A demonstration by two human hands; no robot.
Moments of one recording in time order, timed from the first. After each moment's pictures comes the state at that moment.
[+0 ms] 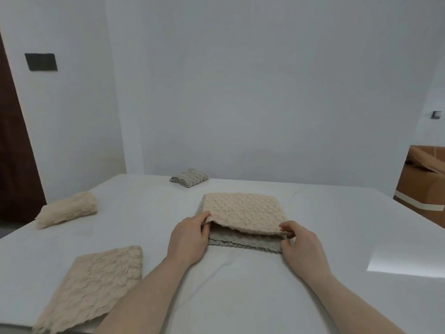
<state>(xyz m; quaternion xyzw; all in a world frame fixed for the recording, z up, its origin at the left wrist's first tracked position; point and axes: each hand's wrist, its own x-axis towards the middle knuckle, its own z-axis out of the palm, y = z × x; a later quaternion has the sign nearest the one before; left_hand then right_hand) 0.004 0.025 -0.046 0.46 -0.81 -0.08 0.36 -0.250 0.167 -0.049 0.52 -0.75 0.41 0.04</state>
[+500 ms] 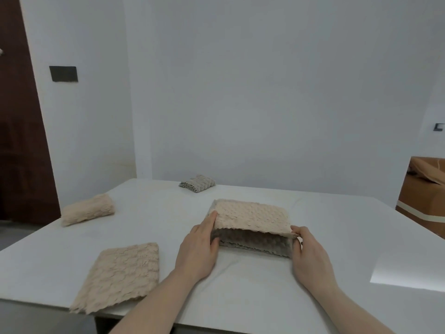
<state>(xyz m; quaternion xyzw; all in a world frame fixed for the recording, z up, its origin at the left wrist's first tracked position) 0.028 0.066 -0.052 0.42 -0.83 -0.09 0.35 -0.230 0.198 -0.046 0.51 -0.74 0.44 0.07</state>
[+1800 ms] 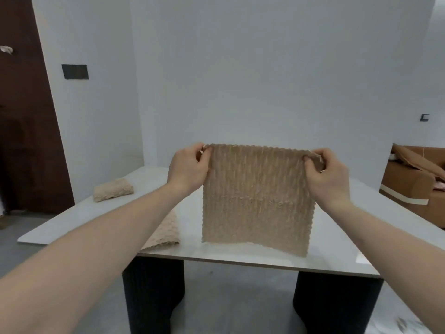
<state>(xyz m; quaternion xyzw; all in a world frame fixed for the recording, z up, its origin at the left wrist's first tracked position) 0.097 0.160 0.126 0.37 -0.75 -0.13 0.53 -0.175 0.307 0.116 0.47 -0.62 0.61 0.12</state>
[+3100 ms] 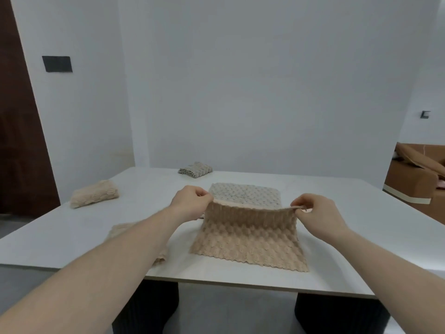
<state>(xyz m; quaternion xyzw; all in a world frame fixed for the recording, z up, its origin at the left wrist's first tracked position) 0.062 0.099 0.045 0.49 -0.73 -0.33 0.33 -0.226 0.253 0.028 0.53 -0.73 0.43 0.01</state>
